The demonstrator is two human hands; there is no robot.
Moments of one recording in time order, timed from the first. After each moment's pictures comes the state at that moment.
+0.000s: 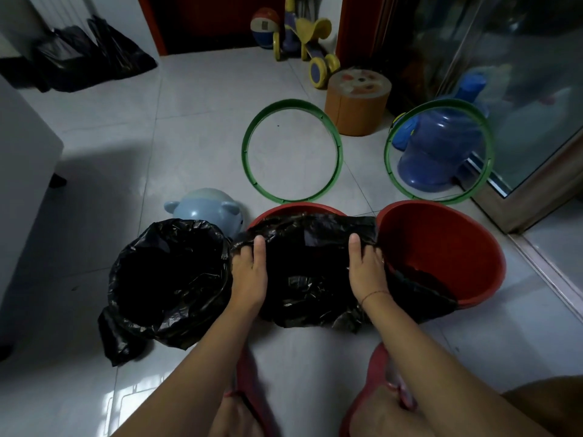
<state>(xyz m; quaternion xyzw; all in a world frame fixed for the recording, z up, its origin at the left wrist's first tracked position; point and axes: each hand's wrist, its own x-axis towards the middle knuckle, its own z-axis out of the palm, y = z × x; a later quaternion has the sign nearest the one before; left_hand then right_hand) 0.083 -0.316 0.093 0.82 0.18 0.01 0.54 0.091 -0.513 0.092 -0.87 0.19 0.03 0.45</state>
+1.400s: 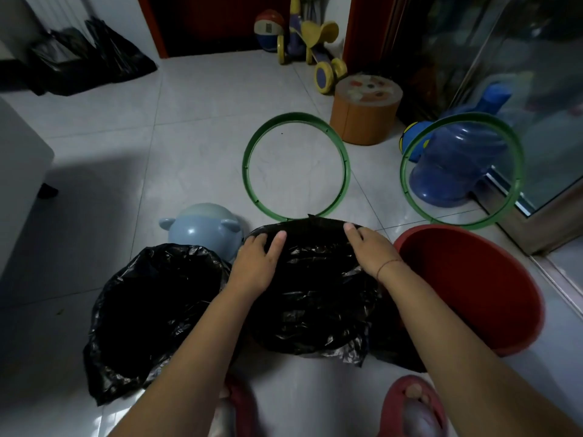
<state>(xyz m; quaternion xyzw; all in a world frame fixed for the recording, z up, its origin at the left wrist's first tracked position) 0.175 -0.302 0.100 0.92 0.06 -0.05 0.39 0.200 -0.523 0.110 -0.94 0.08 0.13 0.31</state>
